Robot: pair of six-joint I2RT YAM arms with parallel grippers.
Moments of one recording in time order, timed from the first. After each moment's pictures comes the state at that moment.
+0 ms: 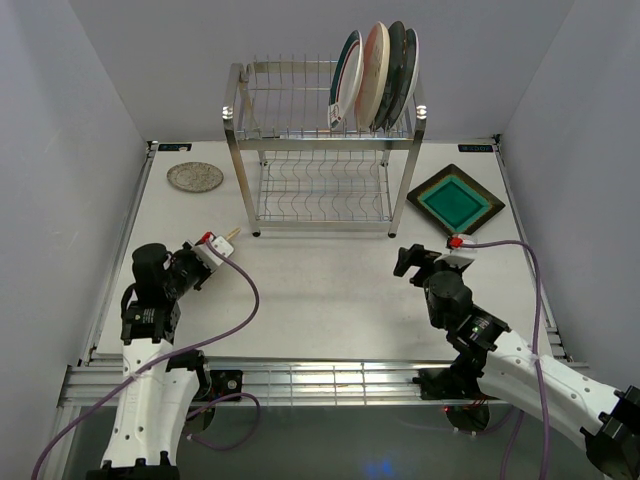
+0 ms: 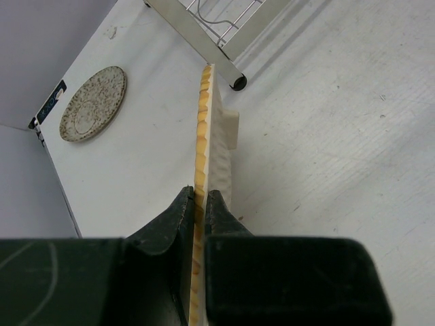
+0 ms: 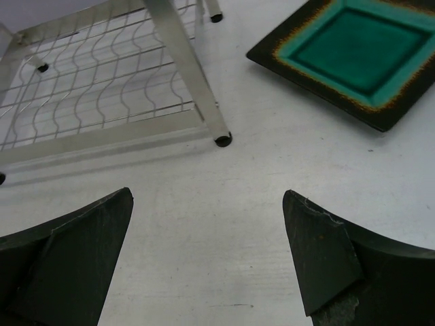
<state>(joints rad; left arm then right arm) 0.05 0.58 0.60 -0.46 0.45 0.78 0.81 0.61 0.30 0.07 0.79 0.48</state>
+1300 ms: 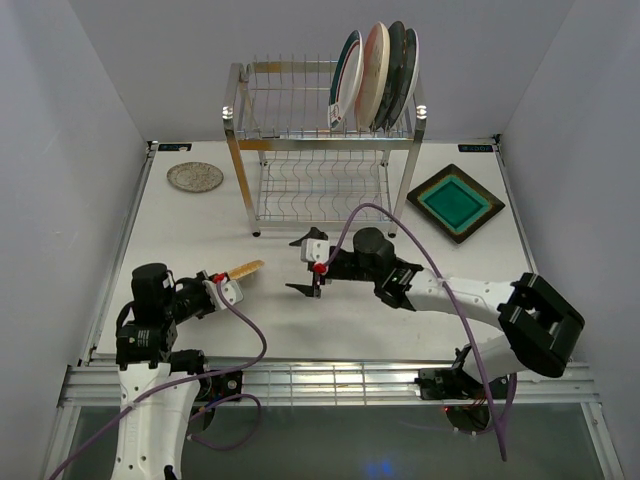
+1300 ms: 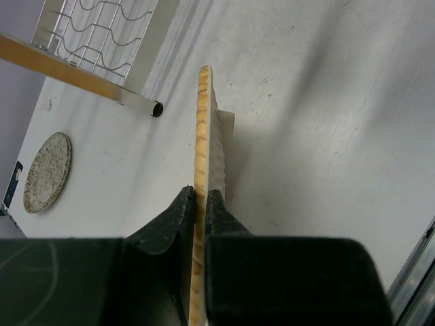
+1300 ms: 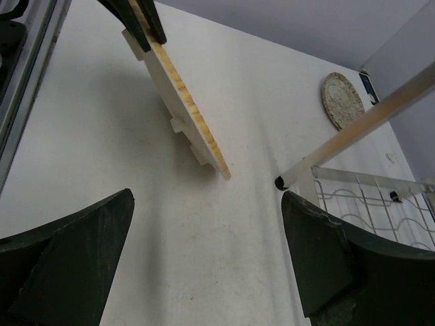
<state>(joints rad) 0.05 0.44 0.63 -0.83 0.71 1.08 0.96 1.41 0.76 0.54 -0.49 -0.46</state>
